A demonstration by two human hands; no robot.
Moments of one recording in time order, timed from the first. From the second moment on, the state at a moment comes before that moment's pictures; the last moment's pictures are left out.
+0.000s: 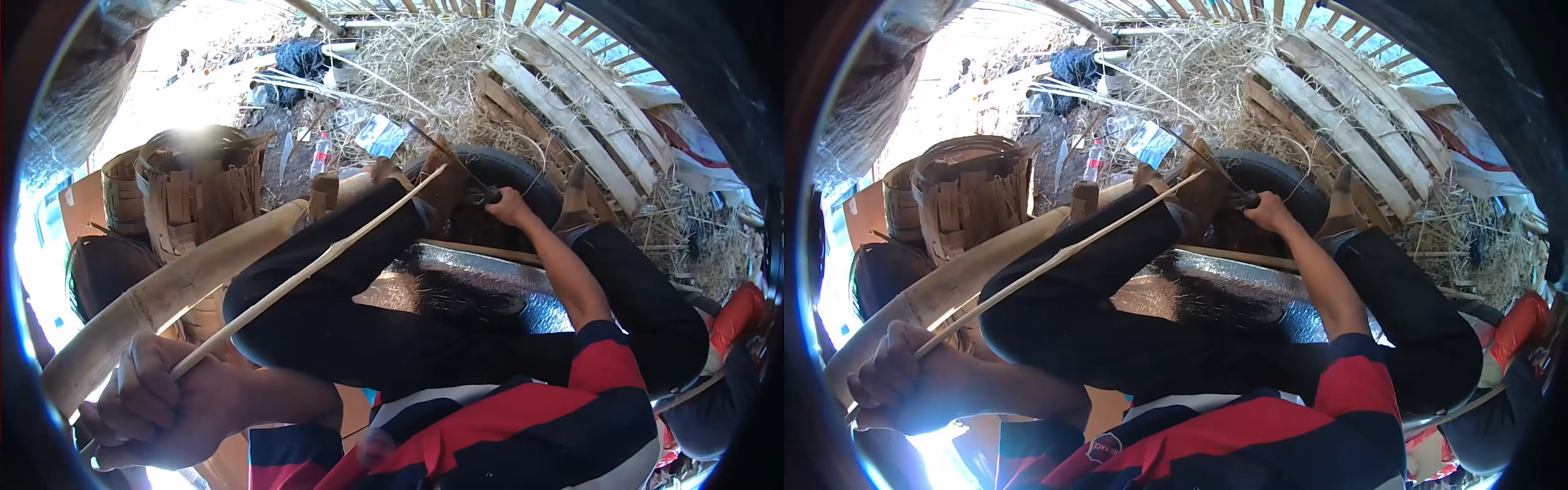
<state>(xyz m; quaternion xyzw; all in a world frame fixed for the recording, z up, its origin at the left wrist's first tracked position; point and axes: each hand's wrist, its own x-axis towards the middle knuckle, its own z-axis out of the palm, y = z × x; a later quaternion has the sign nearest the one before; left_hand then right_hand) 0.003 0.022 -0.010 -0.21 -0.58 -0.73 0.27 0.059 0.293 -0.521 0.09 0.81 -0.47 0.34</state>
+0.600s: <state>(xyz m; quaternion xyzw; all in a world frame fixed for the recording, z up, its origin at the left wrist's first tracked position) 0.018 -0.002 -0.010 -0.20 -0.58 -0.74 0.26 0.044 0.258 -0.457 -0.04 0.80 -0.52 0.29</state>
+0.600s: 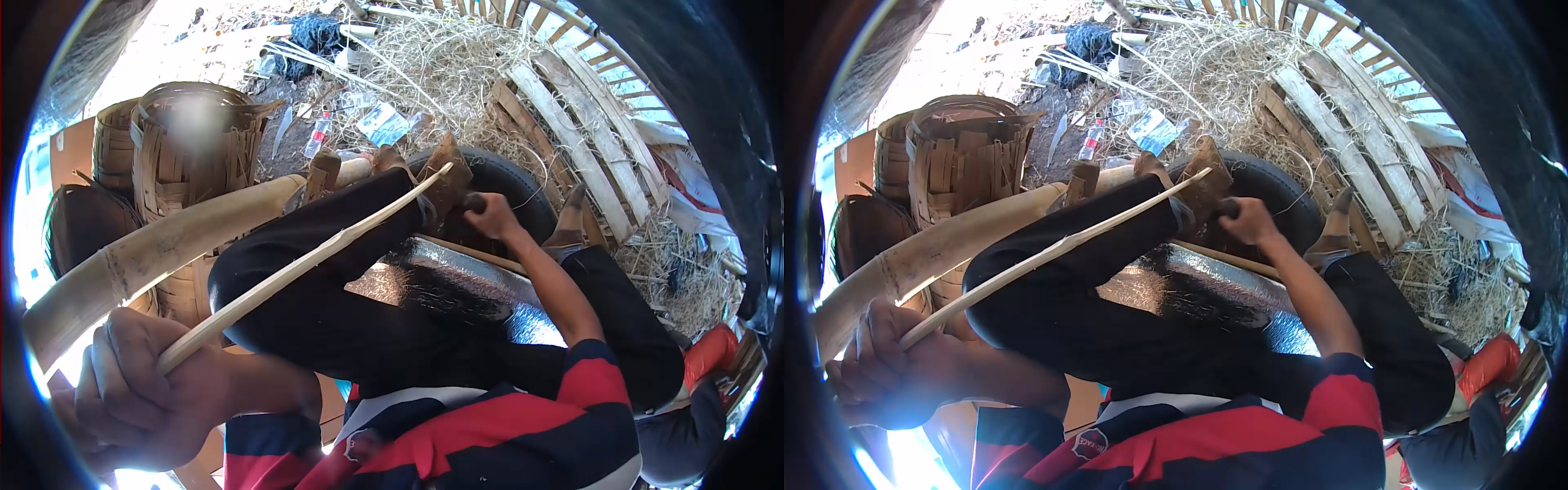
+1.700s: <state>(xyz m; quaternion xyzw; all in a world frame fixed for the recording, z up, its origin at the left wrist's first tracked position) 0.036 -0.016 -0.015 -0.16 -0.58 -0.75 0.27 0.054 0.244 -0.418 -0.11 0.76 -0.59 0.25</state>
